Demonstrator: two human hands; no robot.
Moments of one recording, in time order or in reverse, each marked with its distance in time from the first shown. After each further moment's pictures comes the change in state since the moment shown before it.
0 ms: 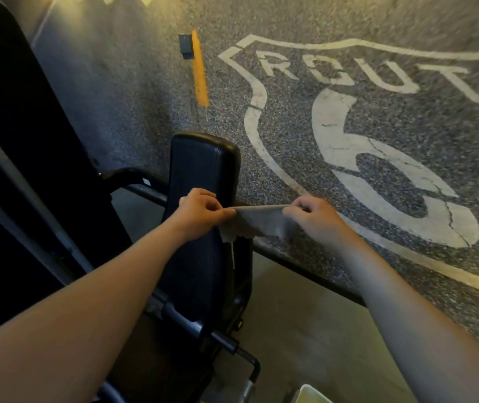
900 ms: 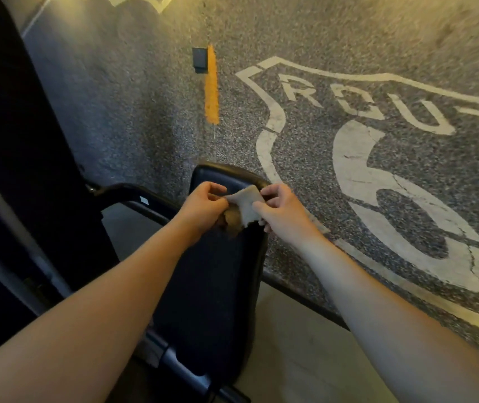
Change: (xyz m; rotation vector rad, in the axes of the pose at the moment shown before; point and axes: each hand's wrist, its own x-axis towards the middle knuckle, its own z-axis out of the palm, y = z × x) left_hand 0.137 -0.058 -0.076 -0.553 0.058 -0.079; right_hand 0.170 -0.100 0.115 0.170 0.121 -0.050
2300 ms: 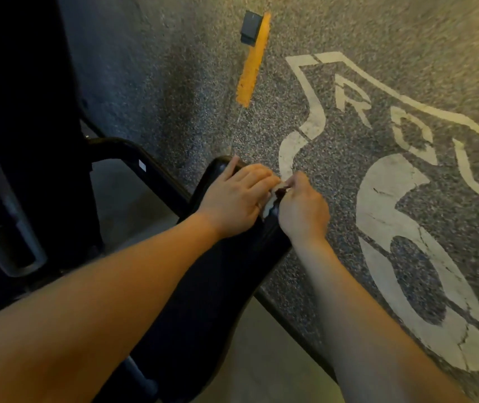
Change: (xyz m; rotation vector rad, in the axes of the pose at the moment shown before) left_hand 0.104 -0.043 0.022 0.904 0.219 0.781; right_hand 0.117 -0.001 0.029 -0.879 0.295 -0.125
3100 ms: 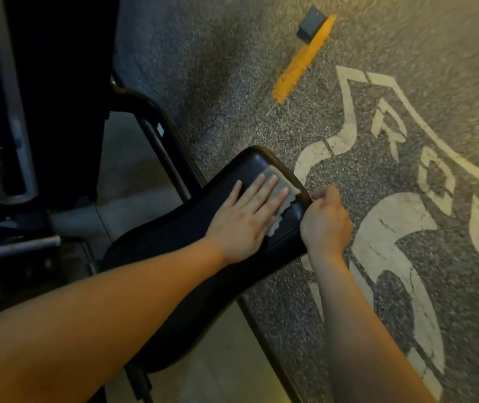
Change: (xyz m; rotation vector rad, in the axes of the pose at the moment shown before) left_hand -0.065 0.026 0.037 -0.112 0.001 -0.298; right_hand -0.004 -0.002 0.009 -0.068 0.042 -0.010
